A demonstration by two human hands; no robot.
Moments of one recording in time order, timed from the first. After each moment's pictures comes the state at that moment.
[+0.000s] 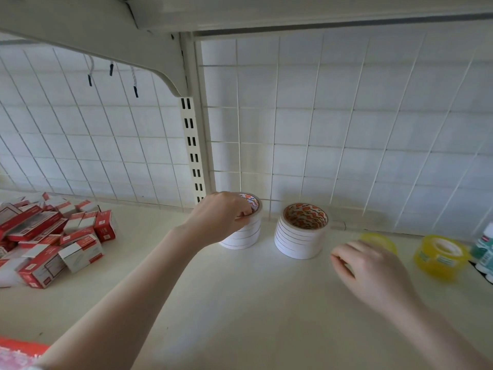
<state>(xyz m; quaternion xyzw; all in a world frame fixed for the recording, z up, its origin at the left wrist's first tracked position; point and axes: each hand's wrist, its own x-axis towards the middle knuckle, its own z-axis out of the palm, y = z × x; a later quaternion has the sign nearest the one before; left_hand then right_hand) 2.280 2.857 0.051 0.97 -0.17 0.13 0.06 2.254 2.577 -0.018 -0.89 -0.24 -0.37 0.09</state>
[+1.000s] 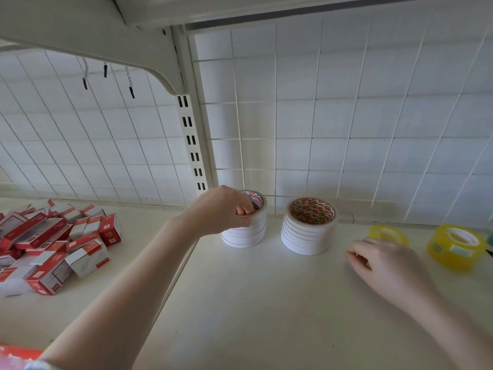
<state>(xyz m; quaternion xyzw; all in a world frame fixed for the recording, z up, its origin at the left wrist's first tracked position) 2.288 2.864 0.064 0.98 -0.16 0.04 0.11 2.260 2.566 -0.027 -0.93 -0.19 -0.30 0.07</state>
